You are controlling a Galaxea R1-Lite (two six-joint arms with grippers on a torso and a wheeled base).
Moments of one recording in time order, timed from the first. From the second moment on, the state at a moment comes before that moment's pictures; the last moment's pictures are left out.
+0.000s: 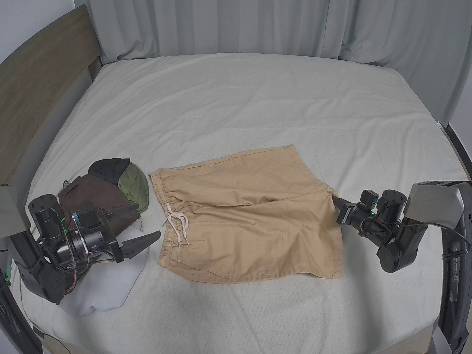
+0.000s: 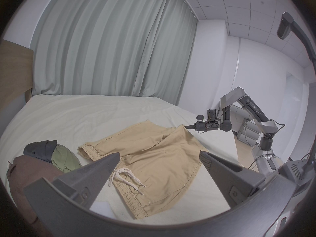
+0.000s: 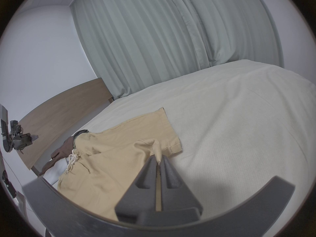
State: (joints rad) left arm -0.02 1.98 -0.29 -1.55 -0.83 0.09; right arm 0.13 2.44 -0.78 -1.55 0.26 0.26
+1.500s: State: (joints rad) left arm -0.02 2.07 -0.26 -1.55 -0.83 0.04; right arm 0.32 2.07 -0.48 -1.54 0.36 0.26
